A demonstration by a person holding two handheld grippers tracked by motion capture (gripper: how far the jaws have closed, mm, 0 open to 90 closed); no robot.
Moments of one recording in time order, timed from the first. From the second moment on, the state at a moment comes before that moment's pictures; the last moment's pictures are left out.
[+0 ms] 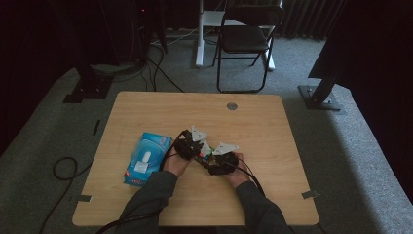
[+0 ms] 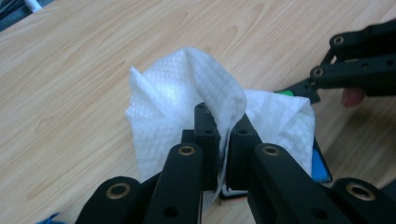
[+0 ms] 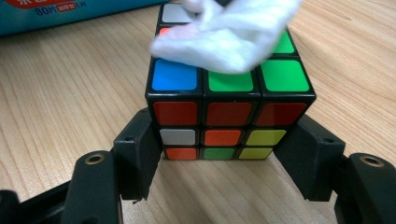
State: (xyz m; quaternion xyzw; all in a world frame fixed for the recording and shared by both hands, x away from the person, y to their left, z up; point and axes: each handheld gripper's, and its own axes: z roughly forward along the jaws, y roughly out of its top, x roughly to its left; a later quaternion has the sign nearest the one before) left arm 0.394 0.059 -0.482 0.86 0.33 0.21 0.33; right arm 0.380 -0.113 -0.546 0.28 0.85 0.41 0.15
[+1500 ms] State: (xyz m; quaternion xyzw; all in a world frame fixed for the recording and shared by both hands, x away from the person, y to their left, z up) left arm 0.381 0.084 -0.495 0.85 0.37 0.21 0.31; right arm 0.375 -0.123 -0.539 0.28 0.85 0.41 0.17
